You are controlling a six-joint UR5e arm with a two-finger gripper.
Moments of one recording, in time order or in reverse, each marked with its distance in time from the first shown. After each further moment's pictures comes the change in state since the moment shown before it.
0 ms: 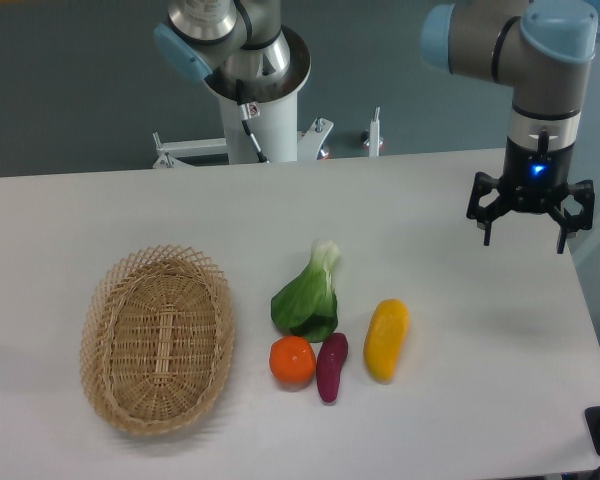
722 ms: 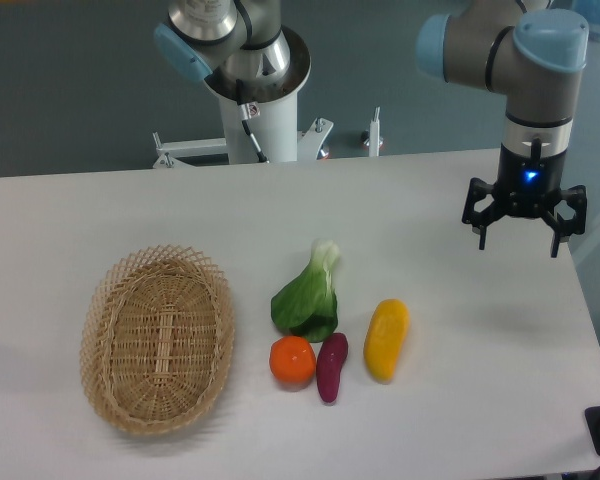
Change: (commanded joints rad) arm 0.002 -0.006 -0.046 0.052 0.000 0.000
